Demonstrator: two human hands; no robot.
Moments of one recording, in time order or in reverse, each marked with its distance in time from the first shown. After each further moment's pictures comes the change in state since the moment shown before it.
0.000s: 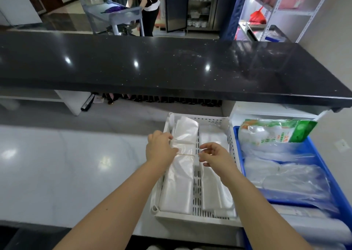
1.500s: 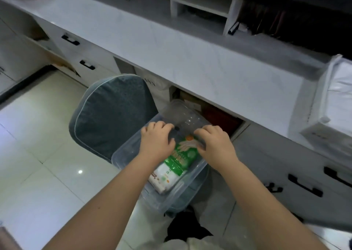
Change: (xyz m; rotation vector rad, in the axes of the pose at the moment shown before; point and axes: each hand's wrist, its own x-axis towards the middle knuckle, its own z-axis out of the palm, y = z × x) left_hand -0.379 -0.422 -0.188 0.343 0.147 -0.167; right_hand -0.308 0.090 0.412 -1.119 -0.407 -0.866
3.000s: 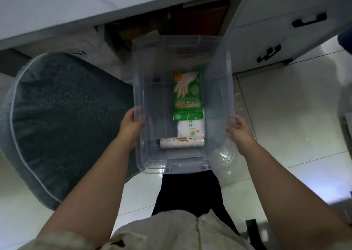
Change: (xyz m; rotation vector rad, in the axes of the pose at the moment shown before) left_hand 0.118 -0.230 0.169 -0.835 -0.768 -0.412; right_hand -0.067 -0.077 0.295 1.262 0.613 1.660
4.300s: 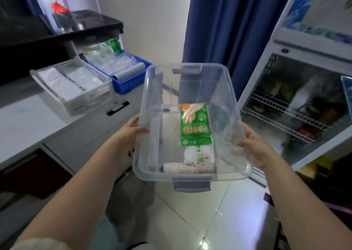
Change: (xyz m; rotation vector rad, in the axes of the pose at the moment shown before) left_hand -0.333 0.244 0.505 0.164 -1.072 0.378; right_hand -0.194 -0.062 -0.621 0.486 0.175 -0.483
